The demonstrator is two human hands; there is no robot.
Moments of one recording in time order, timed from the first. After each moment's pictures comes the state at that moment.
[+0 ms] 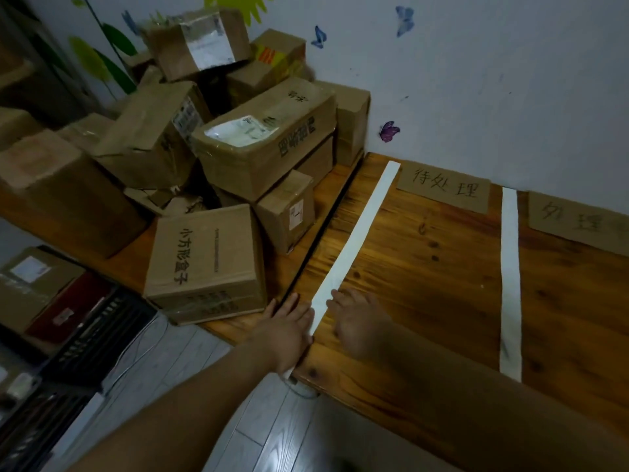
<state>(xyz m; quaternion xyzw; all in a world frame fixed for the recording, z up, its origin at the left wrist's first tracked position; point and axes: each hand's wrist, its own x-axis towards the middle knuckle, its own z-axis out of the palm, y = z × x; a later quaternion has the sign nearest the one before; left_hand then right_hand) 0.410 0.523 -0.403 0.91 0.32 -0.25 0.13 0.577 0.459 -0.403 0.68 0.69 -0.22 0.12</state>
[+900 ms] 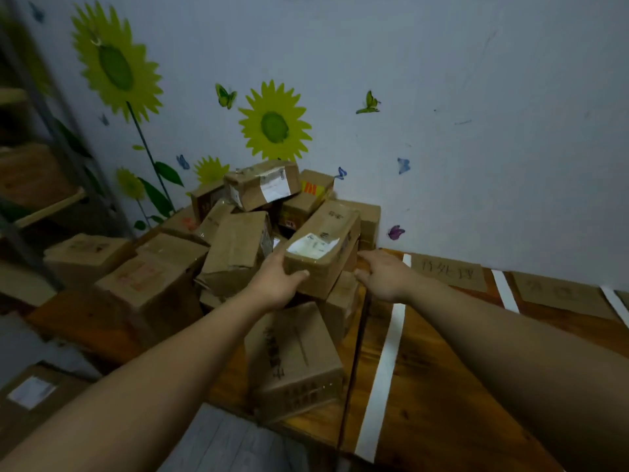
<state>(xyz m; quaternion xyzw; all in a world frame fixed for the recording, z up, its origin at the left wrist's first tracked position) 0.337 0.684 -0.184 0.78 0.42 0.18 0.44 0.531 0.580 -0.183 0.80 0.56 -0.17 -0.11</state>
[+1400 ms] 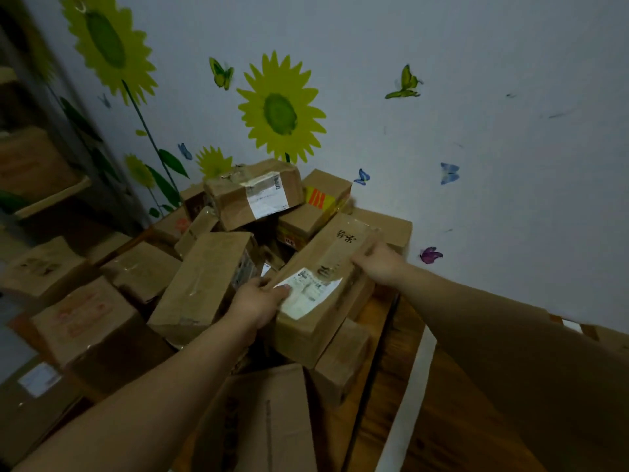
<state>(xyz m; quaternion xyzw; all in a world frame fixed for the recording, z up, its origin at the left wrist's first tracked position) 0.423 0.776 -0.219 0.56 0.63 0.19 0.50 0.661 0.758 -0.236 0.77 0.45 -0.35 -0.27</state>
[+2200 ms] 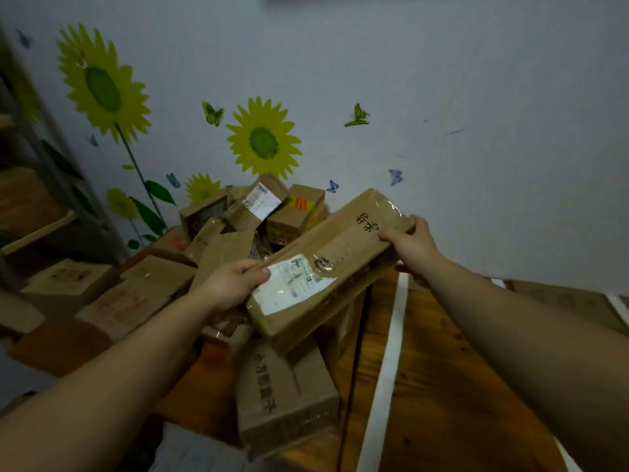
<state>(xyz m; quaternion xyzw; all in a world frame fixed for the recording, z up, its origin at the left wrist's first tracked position) 0.316 0.711 -0.140 0.69 0.47 0.14 0.53 0.595 0.598 -0.153 0.76 0.22 -0.24 -0.56</state>
